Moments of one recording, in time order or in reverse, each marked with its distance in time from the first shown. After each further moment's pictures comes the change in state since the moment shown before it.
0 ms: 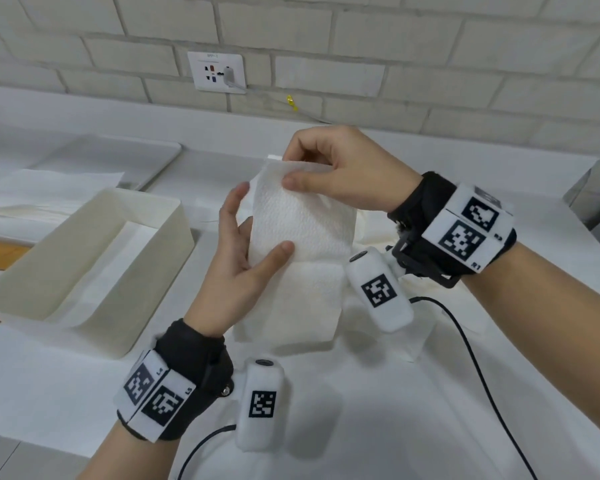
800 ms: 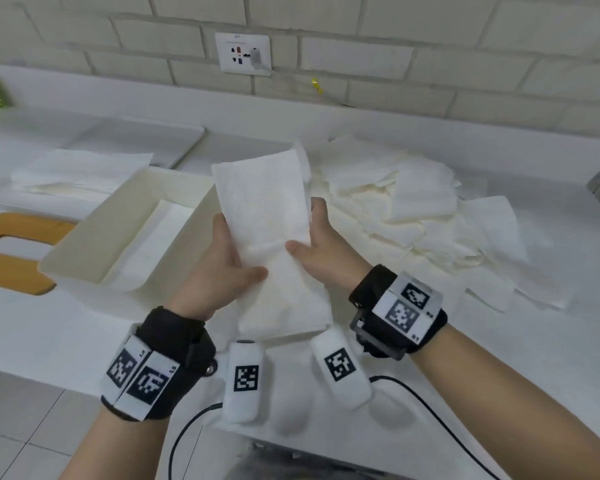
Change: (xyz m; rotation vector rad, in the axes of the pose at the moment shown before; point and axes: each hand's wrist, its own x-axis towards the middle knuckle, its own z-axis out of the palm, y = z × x) left_hand -0.024 -0.010 -0.065 0.245 0.030 -0.348; right_hand -0.029 -0.002 0.121 0.303 0.069 0.481
